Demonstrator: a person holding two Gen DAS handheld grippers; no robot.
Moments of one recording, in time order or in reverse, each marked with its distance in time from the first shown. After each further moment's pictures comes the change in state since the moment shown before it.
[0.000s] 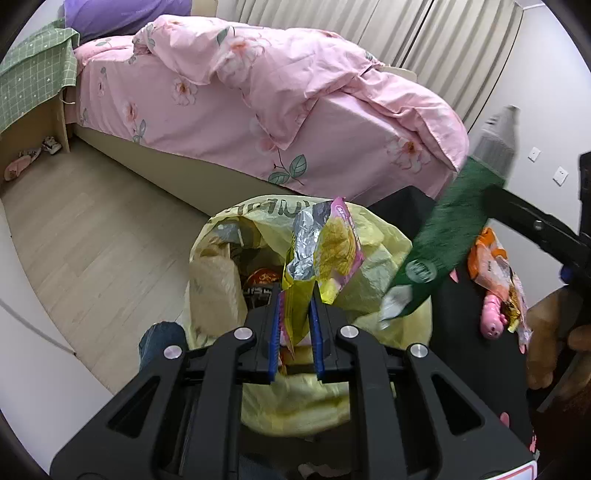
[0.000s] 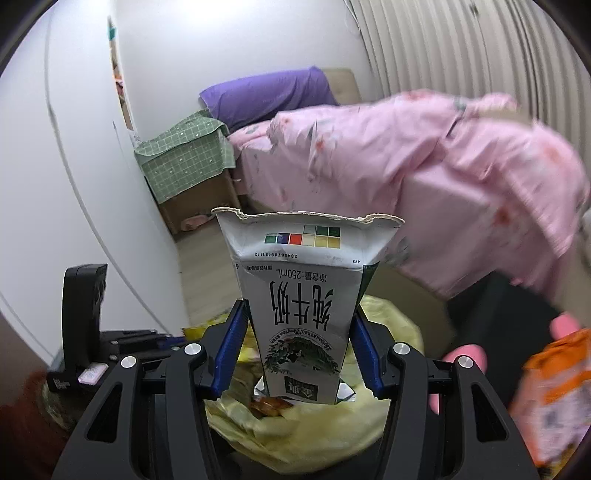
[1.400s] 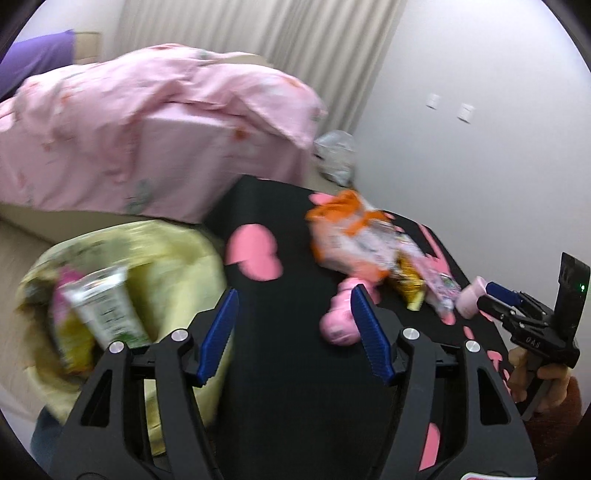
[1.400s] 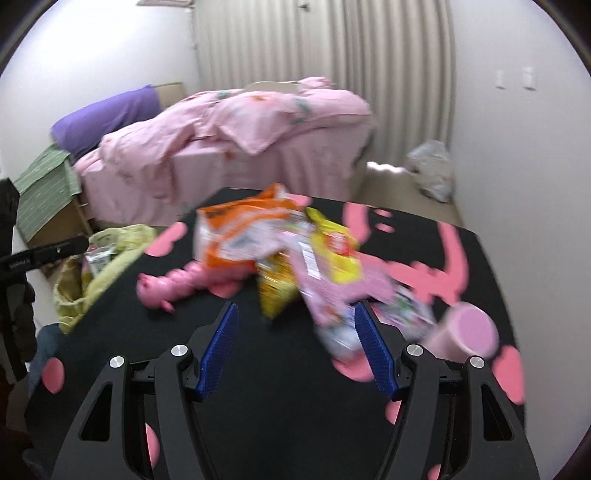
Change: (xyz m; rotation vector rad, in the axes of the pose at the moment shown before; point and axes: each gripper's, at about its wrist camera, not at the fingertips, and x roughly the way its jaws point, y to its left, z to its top) left arm 0.015 -0.202 -0.021 0.302 -0.018 -0.302; right arm -0.241 -0.146 -0.186 0.270 -0.059 -0.626
